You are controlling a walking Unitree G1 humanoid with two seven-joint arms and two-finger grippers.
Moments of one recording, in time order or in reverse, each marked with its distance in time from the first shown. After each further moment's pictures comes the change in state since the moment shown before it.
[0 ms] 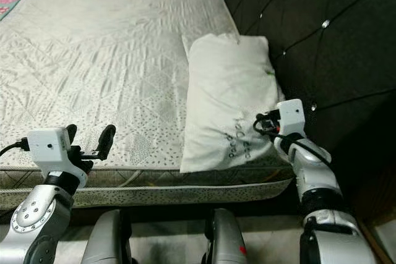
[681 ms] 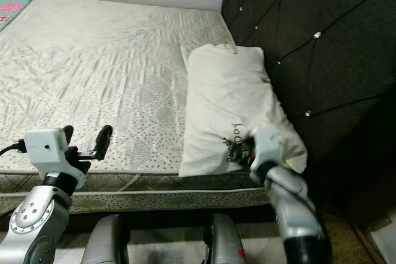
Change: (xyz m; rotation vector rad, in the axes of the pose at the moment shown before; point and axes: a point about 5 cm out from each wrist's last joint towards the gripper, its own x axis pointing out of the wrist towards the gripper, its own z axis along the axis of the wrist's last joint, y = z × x) left arm 0.000 0.003 -0.003 -0.003 -0.001 0.017; right arm -0.034 0.071 -0.039 0.123 0.140 0.114
